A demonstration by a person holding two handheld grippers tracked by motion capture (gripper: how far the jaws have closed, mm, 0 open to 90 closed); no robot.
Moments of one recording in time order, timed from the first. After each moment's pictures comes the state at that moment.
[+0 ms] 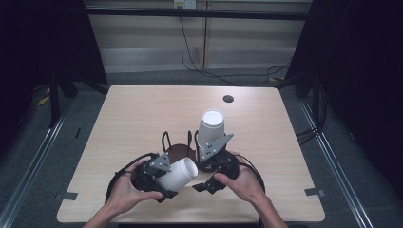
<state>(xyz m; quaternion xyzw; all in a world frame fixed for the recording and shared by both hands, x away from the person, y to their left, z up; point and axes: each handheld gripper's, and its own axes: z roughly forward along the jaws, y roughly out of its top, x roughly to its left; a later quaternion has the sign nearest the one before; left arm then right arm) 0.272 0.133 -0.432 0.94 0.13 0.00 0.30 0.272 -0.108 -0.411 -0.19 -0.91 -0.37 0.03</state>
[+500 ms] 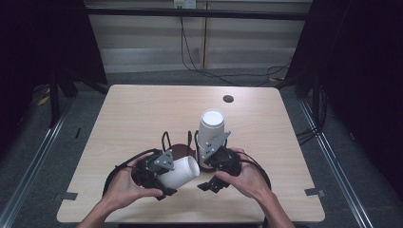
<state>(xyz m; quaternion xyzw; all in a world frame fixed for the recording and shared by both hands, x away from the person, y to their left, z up) 0.275 0.121 -0.406 0.96 0.09 0.02 0.26 0.275 -0.111 -0.400 -0.17 -0.93 -0.32 0.01</state>
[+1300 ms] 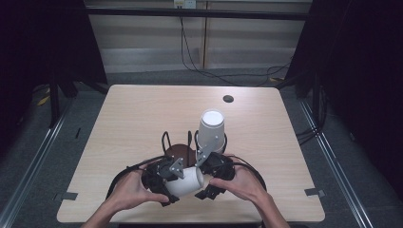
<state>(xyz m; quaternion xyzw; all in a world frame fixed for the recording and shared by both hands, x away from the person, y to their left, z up) 0.267 0.100 -0.423 0.98 0.06 0.01 0.19 0.271 -0.093 -0.414 -0.14 -0.95 -0.28 0.06</state>
